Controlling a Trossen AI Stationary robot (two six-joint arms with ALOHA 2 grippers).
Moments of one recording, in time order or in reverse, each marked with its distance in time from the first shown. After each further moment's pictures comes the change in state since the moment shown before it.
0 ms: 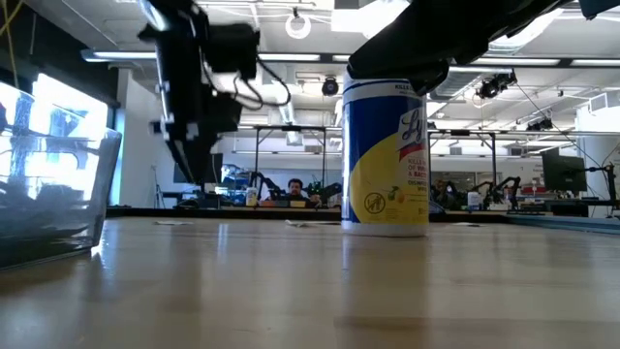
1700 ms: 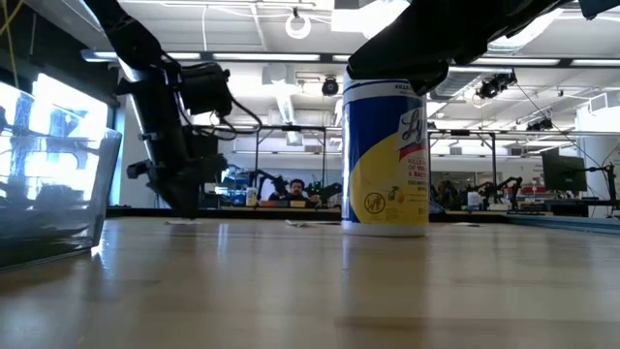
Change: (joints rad) left arm 0.157 -0.040 -0.326 0.469 -0.007 -0.064; right arm 0.000 0.000 0.000 0.000 0.004 -0.005
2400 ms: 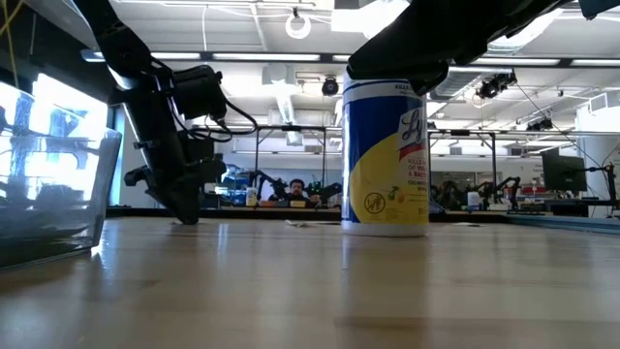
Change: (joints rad) left arm 0.000 -0.002 -0.073 0.129 -0.023 -0.009; right arm 0.000 0.000 0.000 0.000 0.000 0.000
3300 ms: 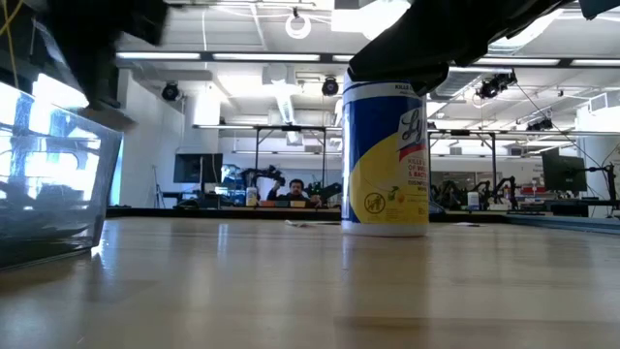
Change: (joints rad) left arm -0.627 -0.266 0.417 -0.898 0.224 -0.177; right arm 0.000 0.000 0.000 -0.007 0.001 -0.004
